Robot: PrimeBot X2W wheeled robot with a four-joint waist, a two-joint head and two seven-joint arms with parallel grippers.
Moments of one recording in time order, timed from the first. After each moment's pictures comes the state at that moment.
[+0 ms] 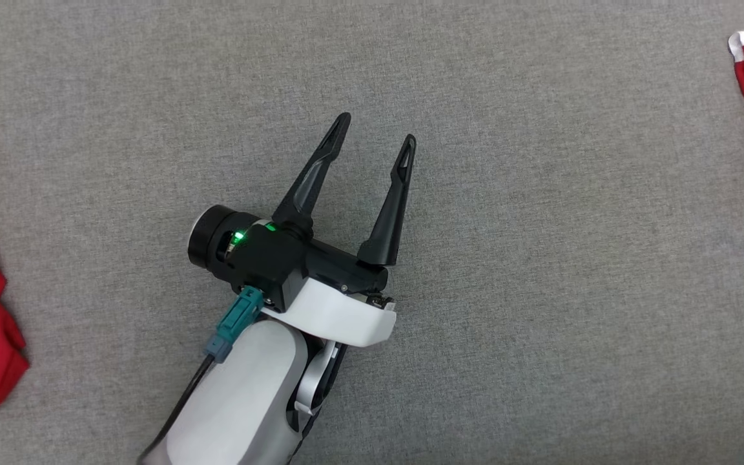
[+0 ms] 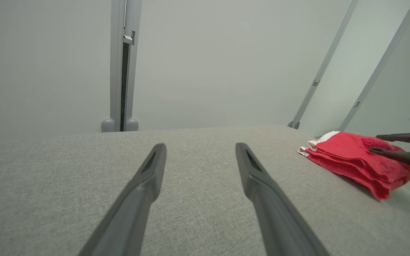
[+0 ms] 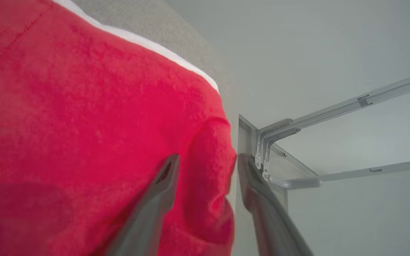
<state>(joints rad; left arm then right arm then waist) -0.49 0.05 -0.56 0.07 -0.34 0.13 -0.26 -0.91 -0.88 0.66 0.98 0.31 0.13 -0.26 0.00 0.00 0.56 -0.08</state>
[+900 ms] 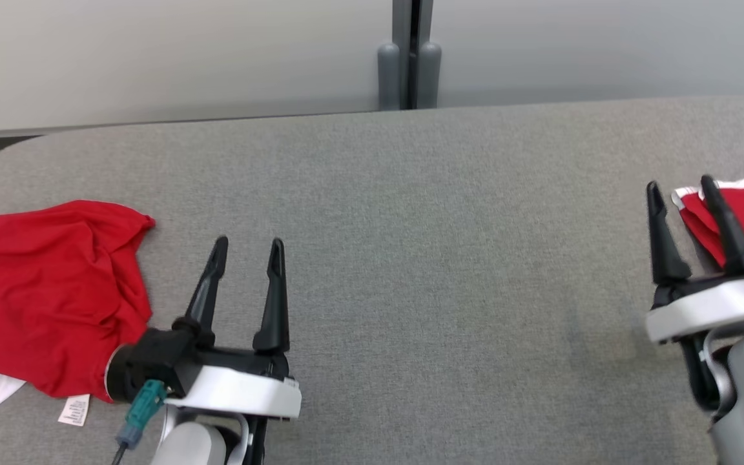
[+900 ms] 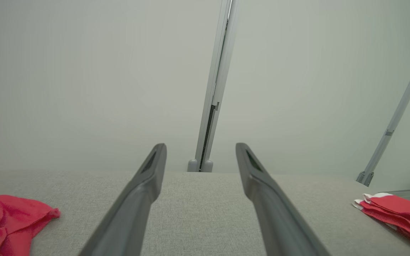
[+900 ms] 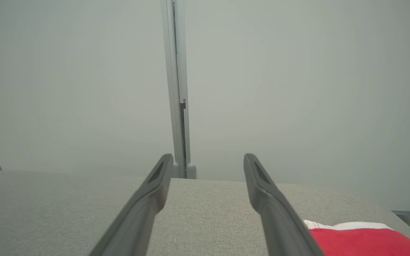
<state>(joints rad) -0.15 0.05 -0.29 0.05 -0.33 0.11 -0.26 -0.41 -0.30 0.15 0.44 0.30 0.13 -0.26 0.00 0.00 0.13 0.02</state>
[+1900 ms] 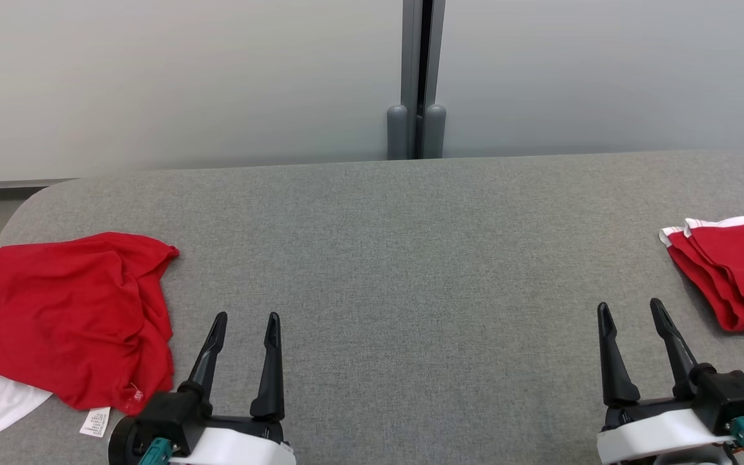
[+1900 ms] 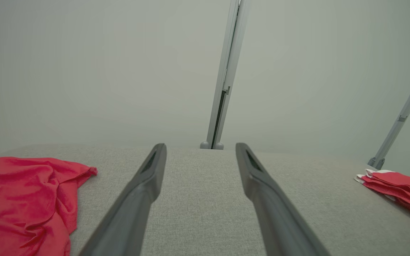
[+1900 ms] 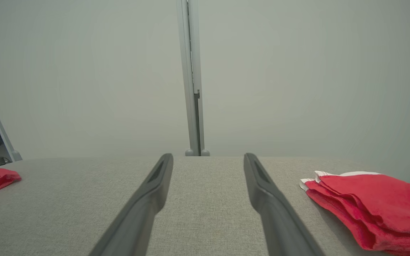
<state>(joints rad) 0.02 0.05 -0.26 0.08 -0.30 0.10 -0.26 -0.02 -0.05 0.04 0.20 0.10 0.13 -0.26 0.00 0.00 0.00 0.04</state>
